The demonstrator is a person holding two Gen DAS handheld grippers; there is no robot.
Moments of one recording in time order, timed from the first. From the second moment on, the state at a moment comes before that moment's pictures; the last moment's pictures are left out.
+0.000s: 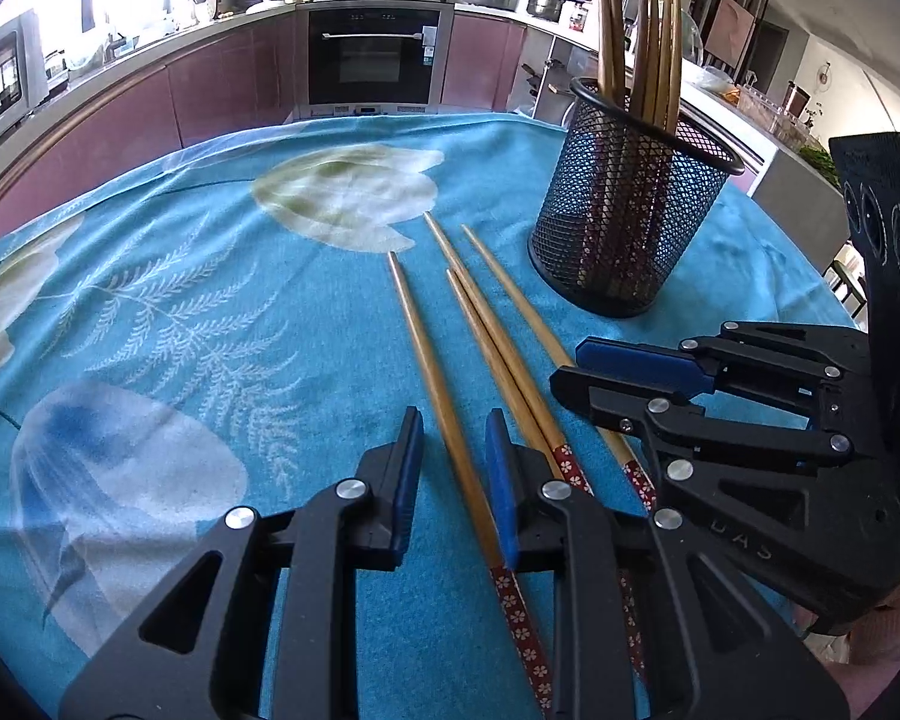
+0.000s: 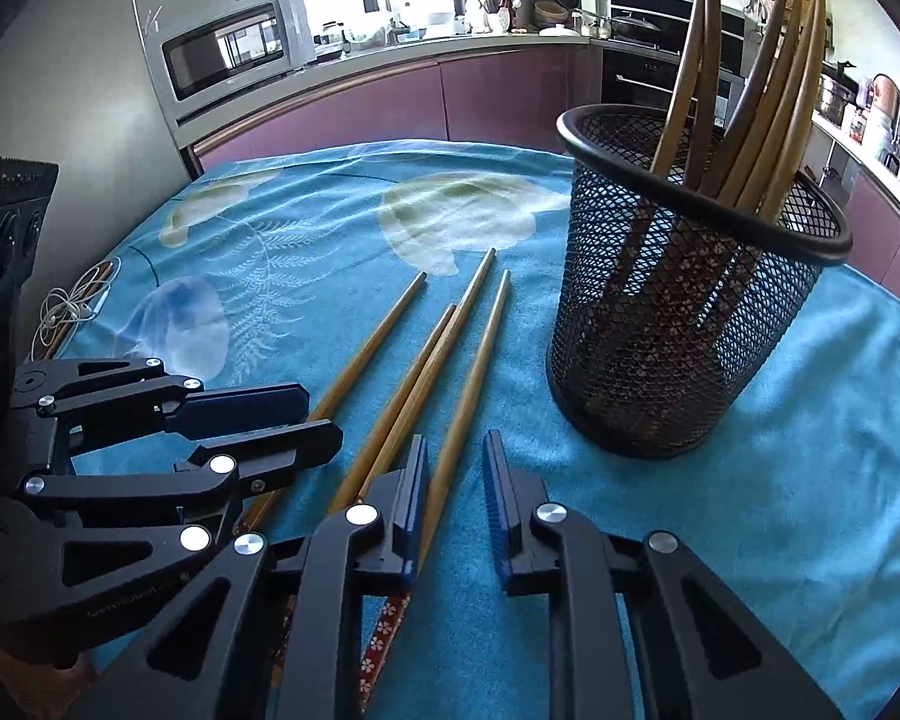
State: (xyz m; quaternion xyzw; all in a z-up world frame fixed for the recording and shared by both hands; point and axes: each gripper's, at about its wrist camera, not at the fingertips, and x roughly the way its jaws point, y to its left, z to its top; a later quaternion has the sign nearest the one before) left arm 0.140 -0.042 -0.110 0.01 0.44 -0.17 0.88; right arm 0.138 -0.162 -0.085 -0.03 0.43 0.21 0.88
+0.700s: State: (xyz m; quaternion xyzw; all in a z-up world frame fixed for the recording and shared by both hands) left arm 0.128 -0.030 -0.106 -0.02 0.44 -0.18 0.88; right arm 0.125 -0.171 -0.077 -0.01 0.42 0.25 0.87
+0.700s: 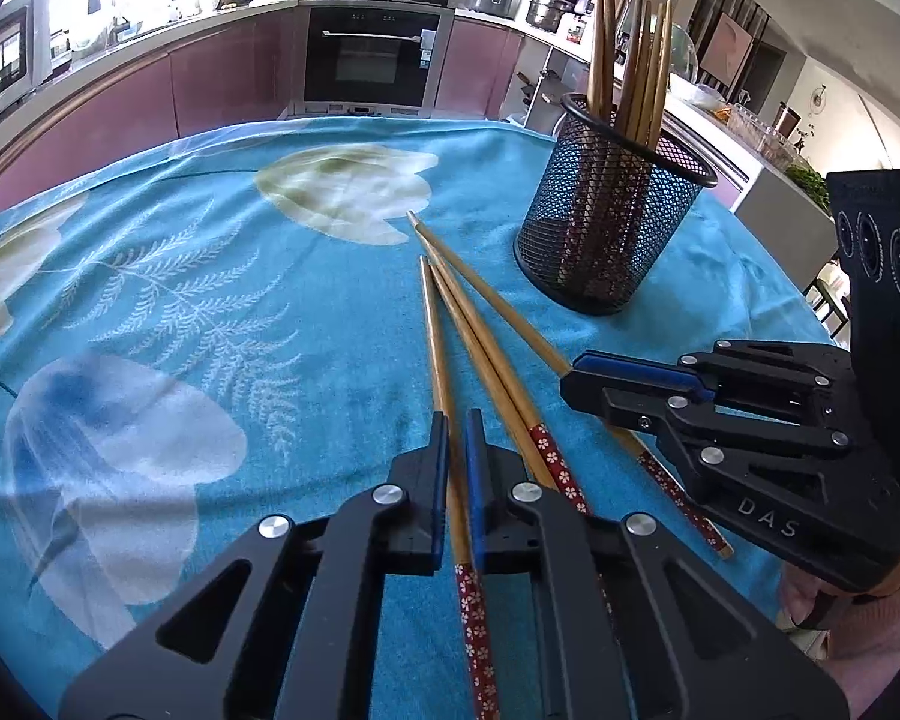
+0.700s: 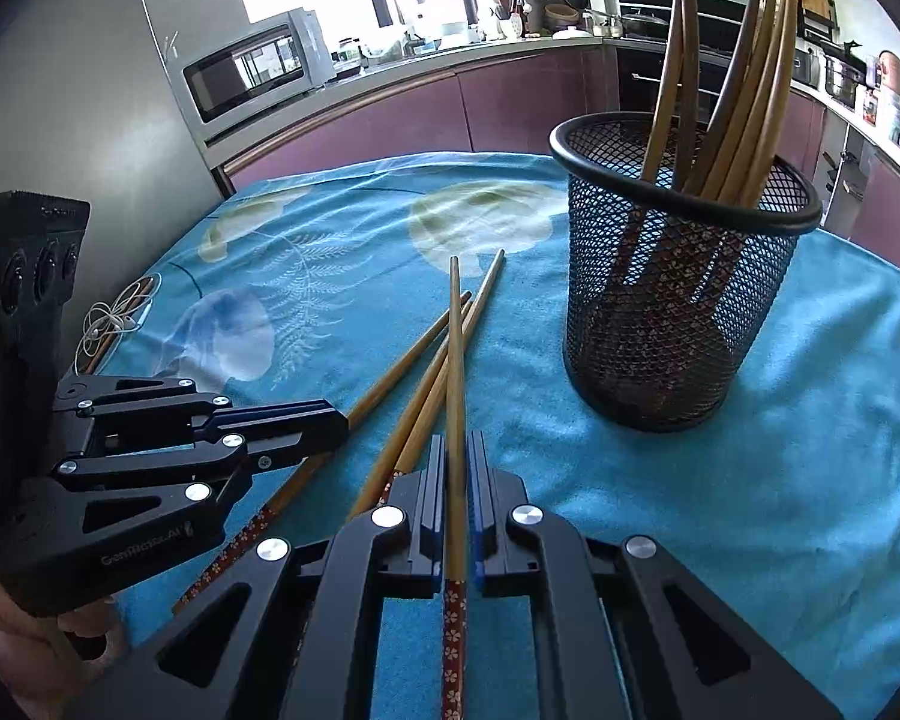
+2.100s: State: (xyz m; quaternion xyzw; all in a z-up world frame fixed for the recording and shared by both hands) left arm 0.113 -0.017 -0.015 -0.09 0.34 -0.29 0.89; right arm 0.101 -0.235 0.012 0.06 0.29 0.26 0.92
